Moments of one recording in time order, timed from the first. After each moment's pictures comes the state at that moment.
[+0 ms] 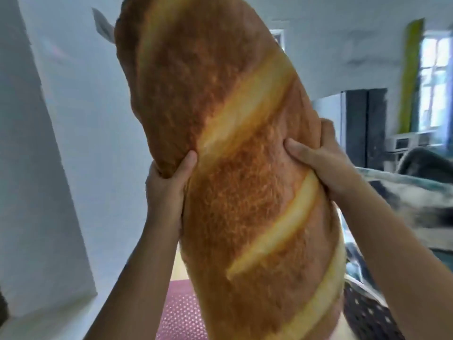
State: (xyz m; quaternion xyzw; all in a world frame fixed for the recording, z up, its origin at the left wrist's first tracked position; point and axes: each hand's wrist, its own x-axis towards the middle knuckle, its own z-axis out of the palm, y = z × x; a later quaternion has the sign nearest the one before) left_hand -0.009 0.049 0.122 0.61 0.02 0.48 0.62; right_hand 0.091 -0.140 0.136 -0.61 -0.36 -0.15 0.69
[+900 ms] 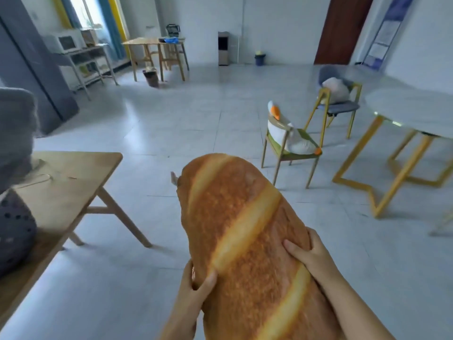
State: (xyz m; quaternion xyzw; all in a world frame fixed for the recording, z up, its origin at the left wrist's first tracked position) left_hand -0.153 -0.556 -0.202 0.62 -0.06 -0.42 0.65; right_hand -0.285 -0.738 -0.185 -0.63 0.40 -0.22 0.63
